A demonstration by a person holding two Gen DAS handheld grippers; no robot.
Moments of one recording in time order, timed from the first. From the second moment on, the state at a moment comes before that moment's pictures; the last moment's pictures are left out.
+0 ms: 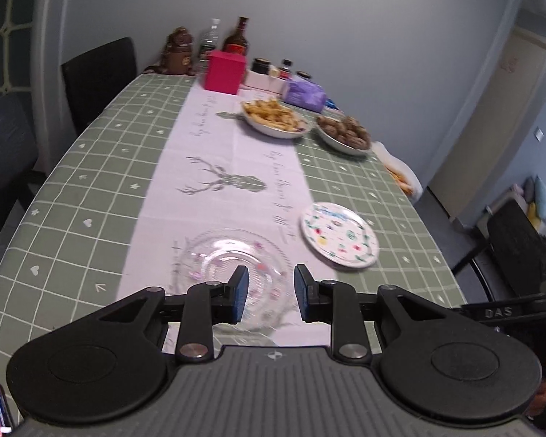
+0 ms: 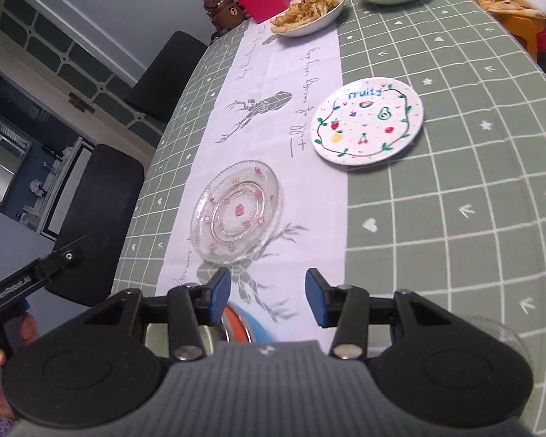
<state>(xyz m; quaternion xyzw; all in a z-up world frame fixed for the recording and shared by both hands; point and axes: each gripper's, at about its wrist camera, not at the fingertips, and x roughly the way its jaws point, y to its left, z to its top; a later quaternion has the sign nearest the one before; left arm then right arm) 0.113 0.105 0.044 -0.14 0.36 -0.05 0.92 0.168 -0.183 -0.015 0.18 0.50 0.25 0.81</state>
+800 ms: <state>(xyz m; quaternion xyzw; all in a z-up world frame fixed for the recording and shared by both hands) 0.190 0.177 -0.078 -0.25 0.40 0.01 0.88 0.265 -0.106 -0.087 0.15 0.53 0.20 0.81</state>
